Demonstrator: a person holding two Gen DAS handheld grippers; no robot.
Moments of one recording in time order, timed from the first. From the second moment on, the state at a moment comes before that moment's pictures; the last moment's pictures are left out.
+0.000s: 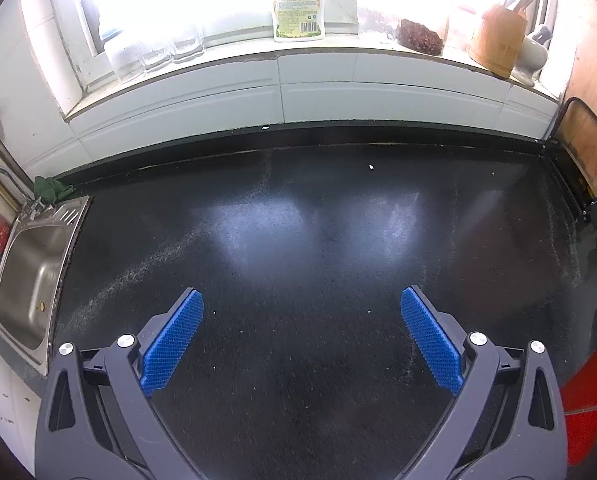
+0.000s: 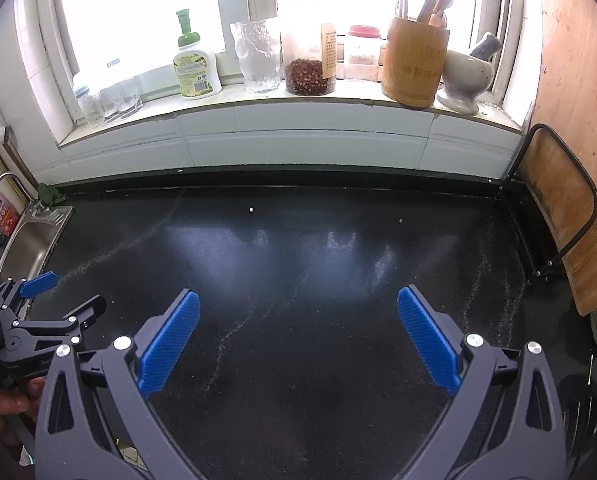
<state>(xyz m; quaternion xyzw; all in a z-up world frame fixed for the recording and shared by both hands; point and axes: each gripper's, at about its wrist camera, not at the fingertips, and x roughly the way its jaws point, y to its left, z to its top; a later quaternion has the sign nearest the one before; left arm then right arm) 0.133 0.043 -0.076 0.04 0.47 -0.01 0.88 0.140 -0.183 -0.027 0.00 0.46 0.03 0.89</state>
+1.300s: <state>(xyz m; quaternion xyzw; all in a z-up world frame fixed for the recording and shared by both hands) 0.131 0.036 -0.079 0.04 0.47 -0.01 0.88 0.140 -0.189 -0.029 0.01 0.46 0.03 0.89</state>
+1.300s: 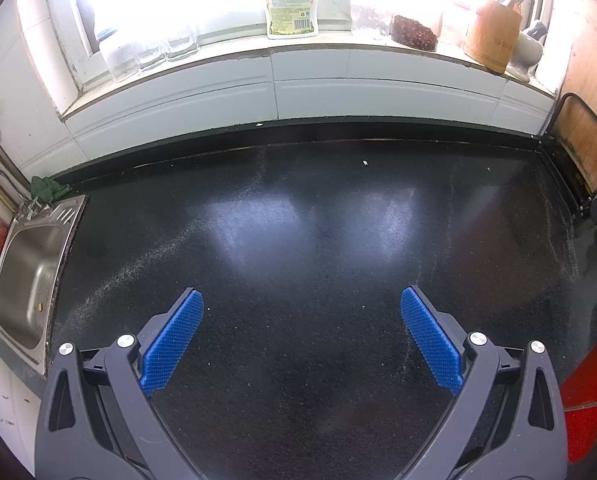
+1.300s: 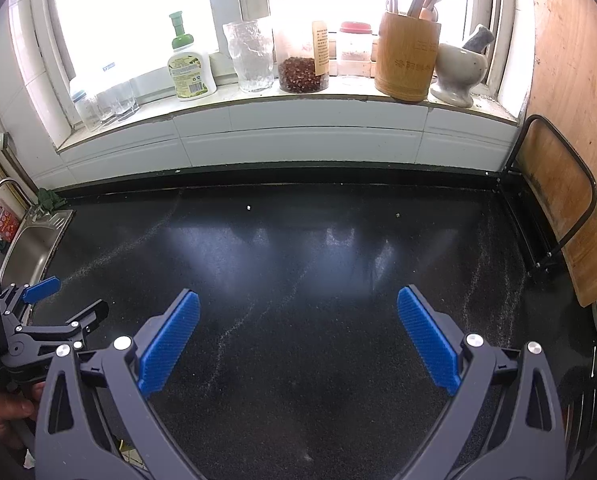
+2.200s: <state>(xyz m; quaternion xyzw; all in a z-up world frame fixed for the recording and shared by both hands) 0.140 0.022 -0.084 0.03 0.48 -0.01 0.88 0.145 -0.211 -0.043 0.02 0.48 0.04 0.88</state>
